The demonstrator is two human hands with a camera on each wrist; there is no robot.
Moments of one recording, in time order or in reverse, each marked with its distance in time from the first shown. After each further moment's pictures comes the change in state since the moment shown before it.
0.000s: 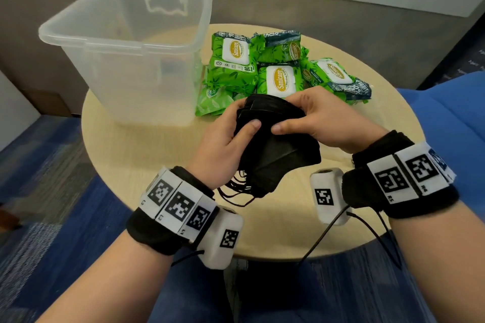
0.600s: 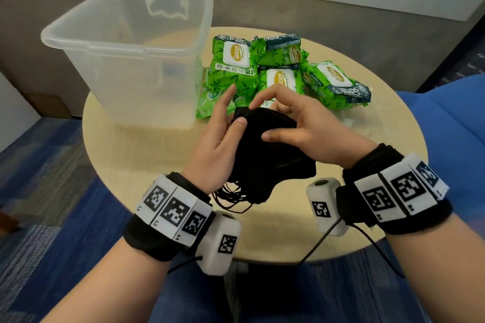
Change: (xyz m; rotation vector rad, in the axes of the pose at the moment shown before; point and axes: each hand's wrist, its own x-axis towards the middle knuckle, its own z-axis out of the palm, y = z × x) left_hand -0.006 0.004 -0.004 -0.160 0.032 -0.015; right_hand -0.004 -0.003 0.017 -0.096 -0.028 -0.255
